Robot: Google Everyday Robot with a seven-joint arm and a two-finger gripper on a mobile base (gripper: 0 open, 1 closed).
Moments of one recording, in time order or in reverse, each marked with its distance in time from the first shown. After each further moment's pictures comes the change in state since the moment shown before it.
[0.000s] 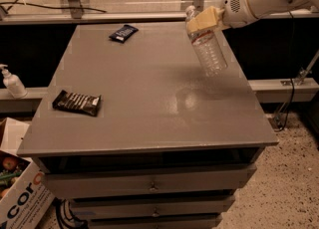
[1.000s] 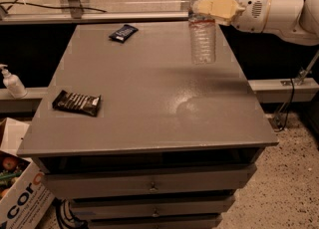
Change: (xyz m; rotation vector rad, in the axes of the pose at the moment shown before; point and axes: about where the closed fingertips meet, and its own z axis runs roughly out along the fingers) arm -0.033 0.018 -0.030 -0.467 -0.402 0.059
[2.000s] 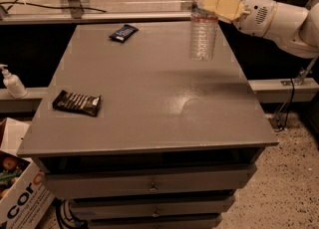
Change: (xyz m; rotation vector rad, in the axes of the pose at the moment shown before) arm -0.011 0.012 -0.015 -0.067 -0.155 -0.097
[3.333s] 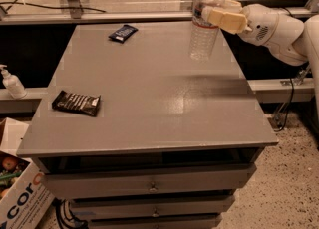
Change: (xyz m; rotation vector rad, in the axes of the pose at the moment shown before) arm 0.004 0.024 -0.015 -0.237 -0.129 -0.455
